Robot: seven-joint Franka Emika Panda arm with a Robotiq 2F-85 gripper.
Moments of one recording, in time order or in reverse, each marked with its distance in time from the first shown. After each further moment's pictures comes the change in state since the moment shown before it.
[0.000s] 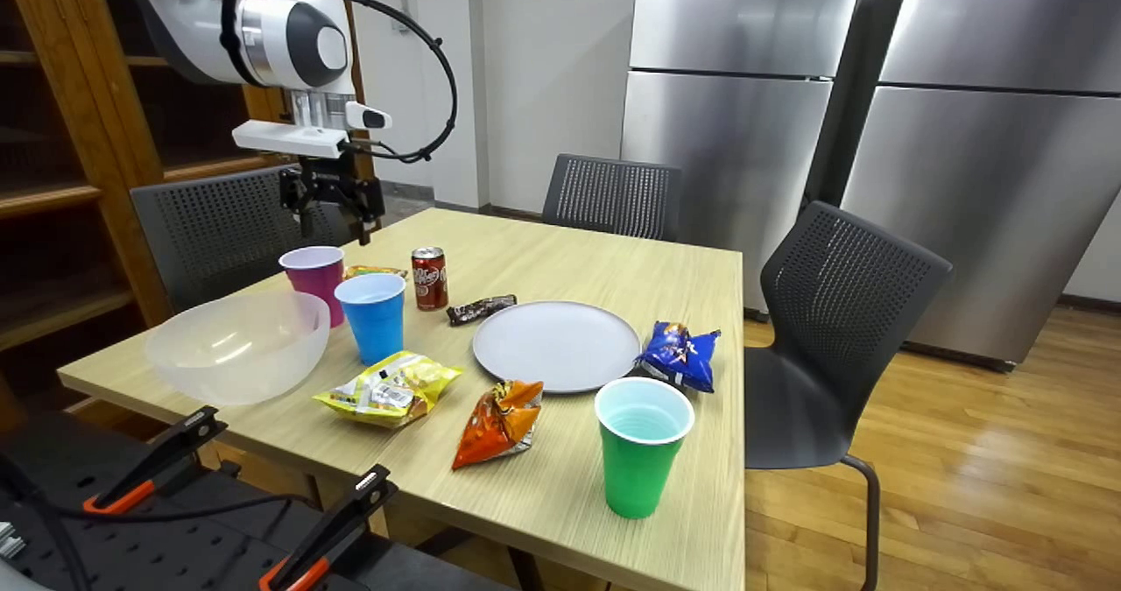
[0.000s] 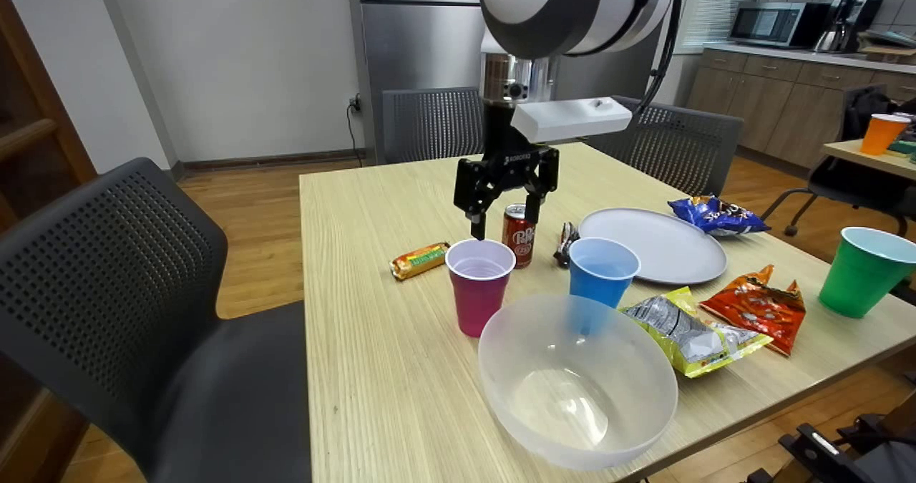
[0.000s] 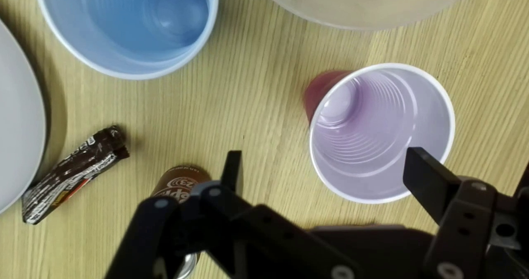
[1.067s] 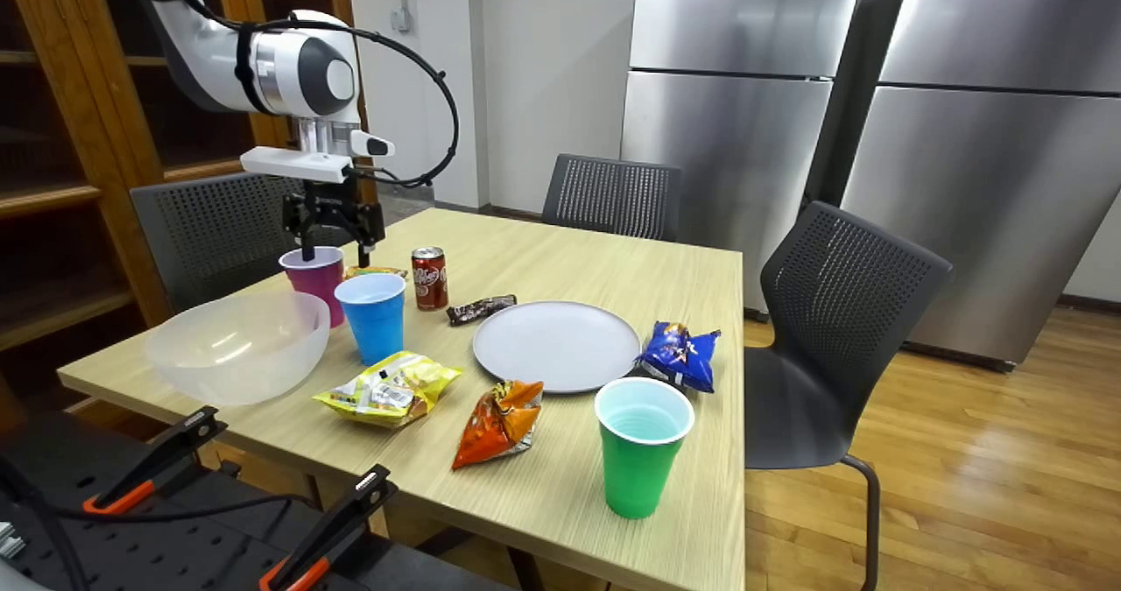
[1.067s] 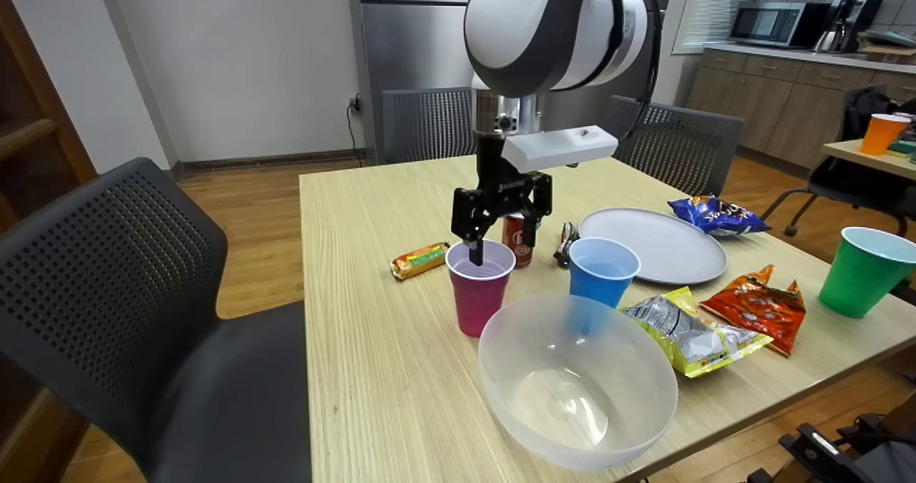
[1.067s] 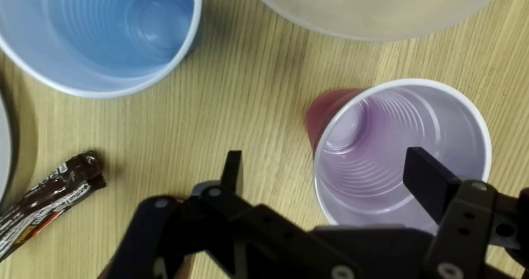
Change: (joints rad) arm 0.008 0.098 -0.003 0.061 0.000 -0.027 -0.001
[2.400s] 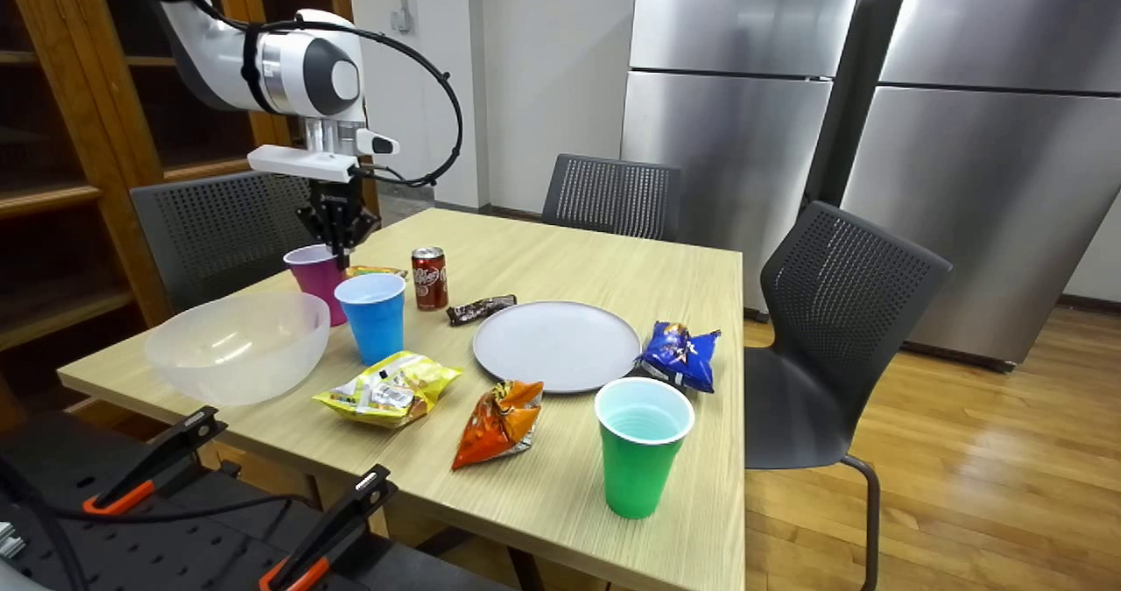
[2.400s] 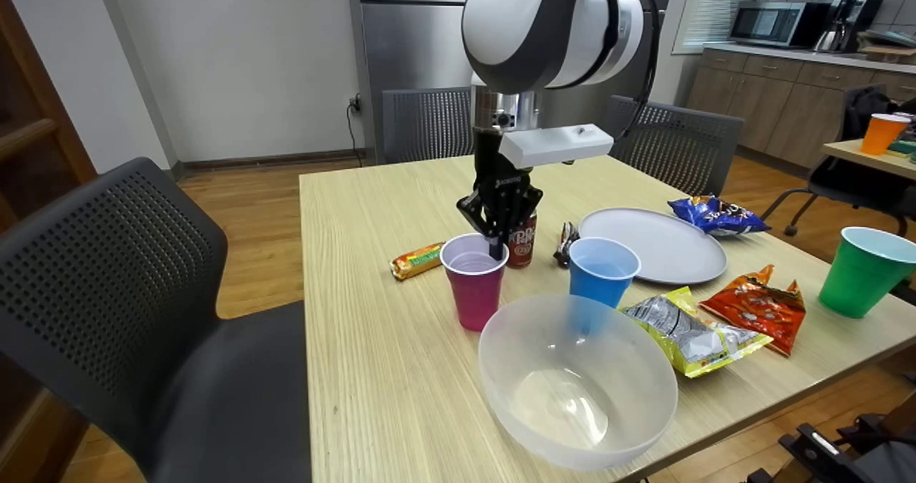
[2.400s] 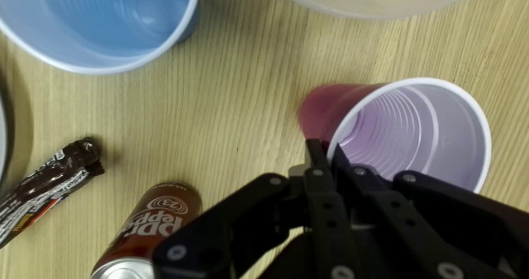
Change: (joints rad) arm -0.007 0.012 0.000 0.022 0.016 0.011 -0.016
